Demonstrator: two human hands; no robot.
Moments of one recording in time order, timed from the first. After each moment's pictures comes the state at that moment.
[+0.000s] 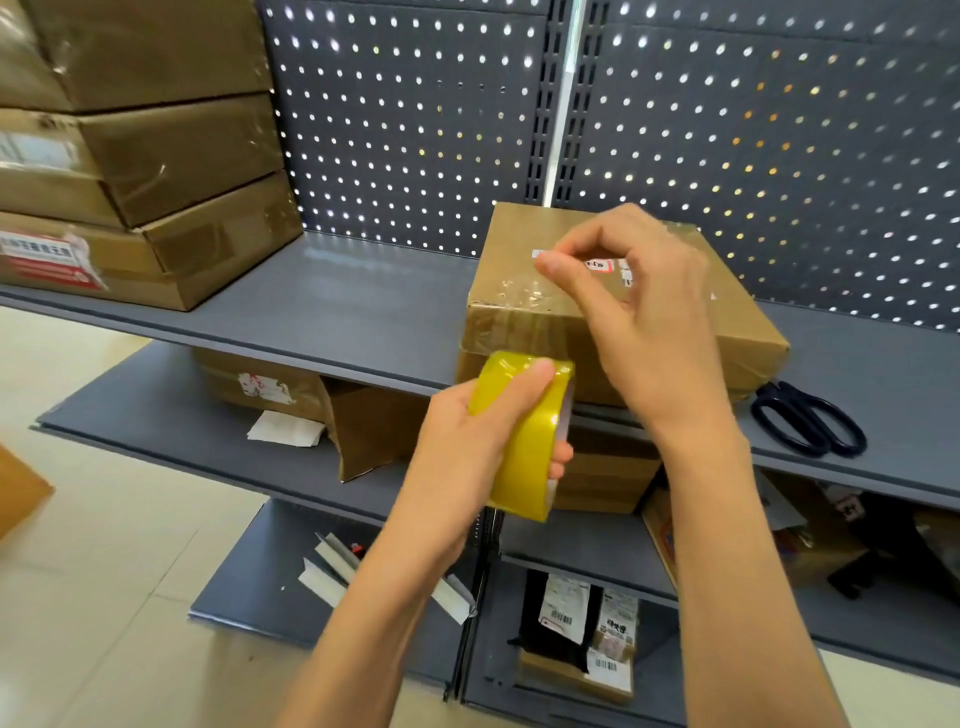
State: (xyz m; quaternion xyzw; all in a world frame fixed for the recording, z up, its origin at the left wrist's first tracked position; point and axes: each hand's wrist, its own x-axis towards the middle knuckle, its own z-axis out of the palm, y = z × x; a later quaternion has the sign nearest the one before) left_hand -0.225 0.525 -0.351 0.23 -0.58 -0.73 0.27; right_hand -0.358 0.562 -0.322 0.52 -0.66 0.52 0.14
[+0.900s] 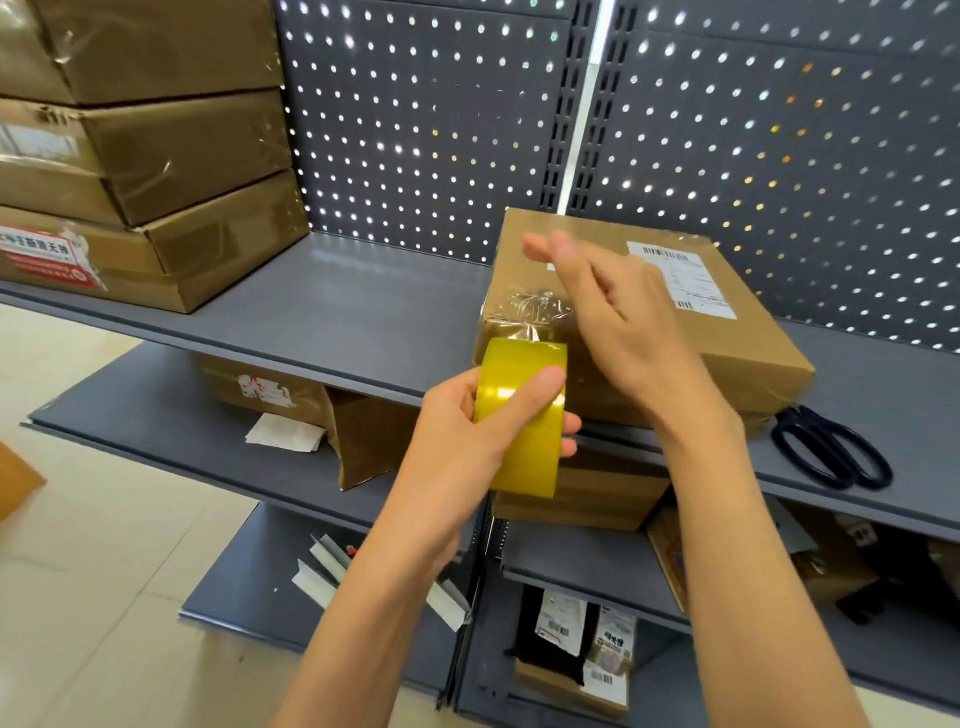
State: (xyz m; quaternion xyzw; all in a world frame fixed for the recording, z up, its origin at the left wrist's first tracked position) left_hand -0.233 0.499 -0.356 0.22 -0.56 -0.75 0.27; right_hand -0.382 0.526 -0.328 0.52 -0.73 0.45 0.01
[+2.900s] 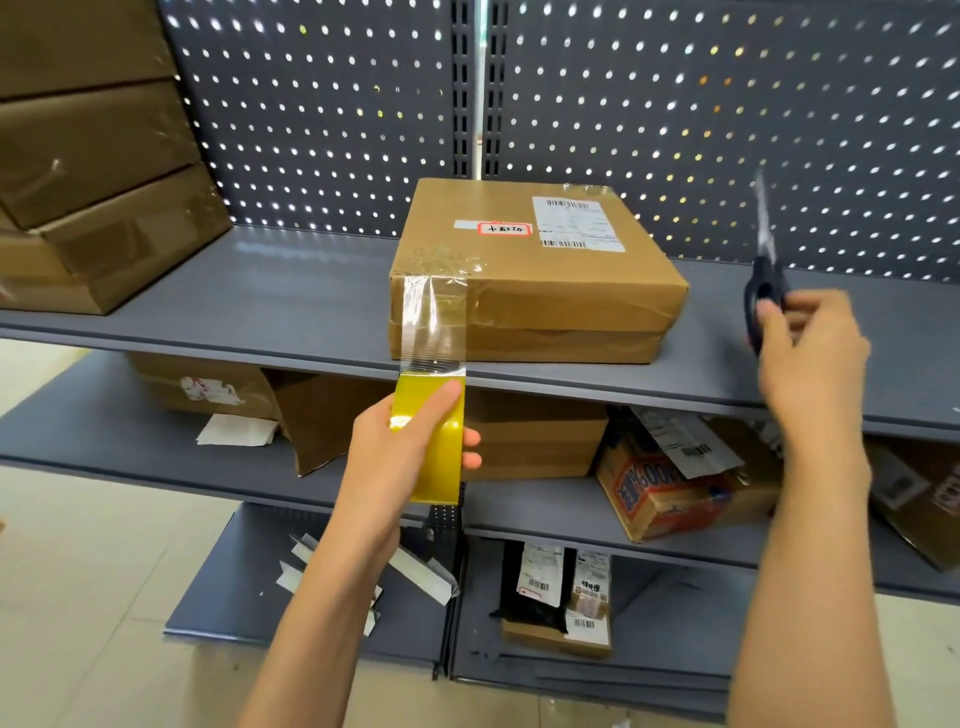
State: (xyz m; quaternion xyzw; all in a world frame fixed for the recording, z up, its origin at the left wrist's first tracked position) left_hand -0.233 0.526 -0.396 0.34 -0.57 -0.70 0.26; right_hand -0.453 0.691 -0.373 0.13 -0.86 0.48 0.14
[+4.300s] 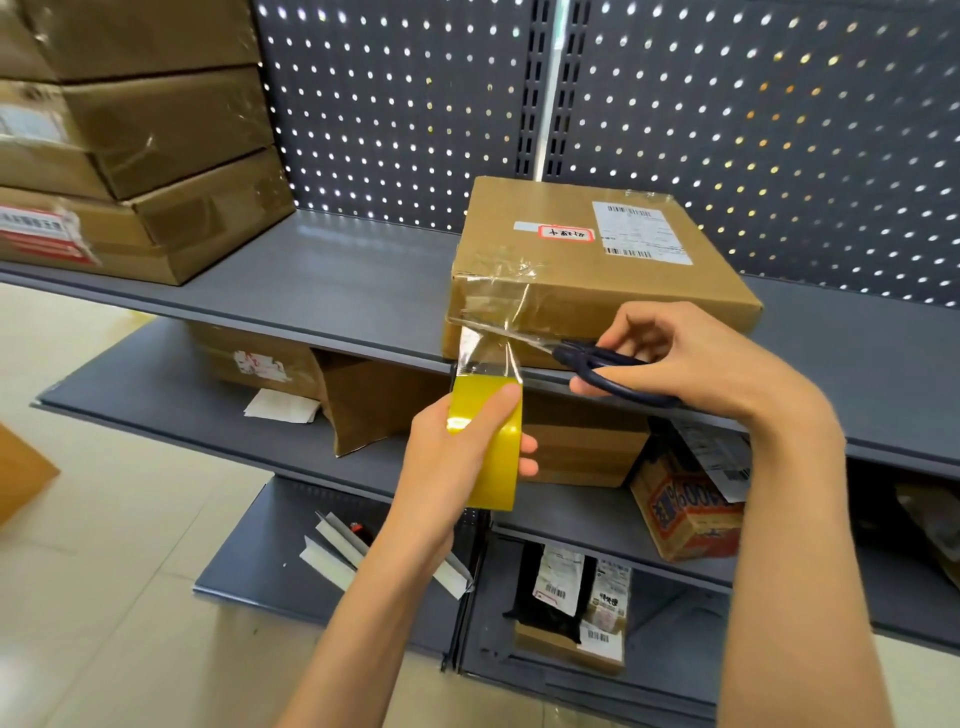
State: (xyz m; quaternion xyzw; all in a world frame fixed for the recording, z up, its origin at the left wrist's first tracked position) left_hand -0.230 0.530 -0.398 0.33 -0.55 -0.72 0.25; right_hand -0.408 0.618 -0.344 0.49 -0.78 0.34 -0.19
